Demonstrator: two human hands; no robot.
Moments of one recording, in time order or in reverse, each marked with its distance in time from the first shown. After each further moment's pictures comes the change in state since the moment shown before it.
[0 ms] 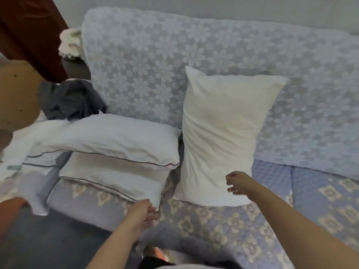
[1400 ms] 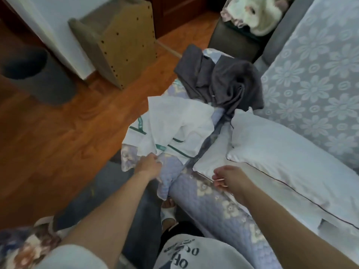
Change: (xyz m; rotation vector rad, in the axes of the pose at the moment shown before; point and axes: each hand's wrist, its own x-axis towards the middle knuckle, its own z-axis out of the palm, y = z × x) left_hand 0.279 0.205 -0.639 0.754 0.267 0.181; right_hand -0.054 -0.391 0.680 0.050 -0.215 -0.014
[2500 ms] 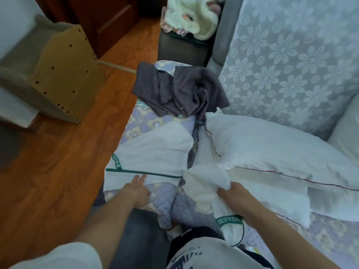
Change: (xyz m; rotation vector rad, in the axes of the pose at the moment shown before) left_hand 0.095 0.016 -0.045 1.123 -0.483 0.473; right_hand -0.034 -0.021 0.021 -0.196 0.243 0.066
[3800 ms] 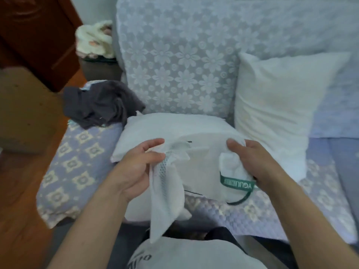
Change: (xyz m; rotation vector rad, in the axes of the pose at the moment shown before) left_hand -0.229 0.454 -0.148 -1.904 0.342 0.436; right_hand -0.077 0.213 -0.358 0.512 0.149 -0.289
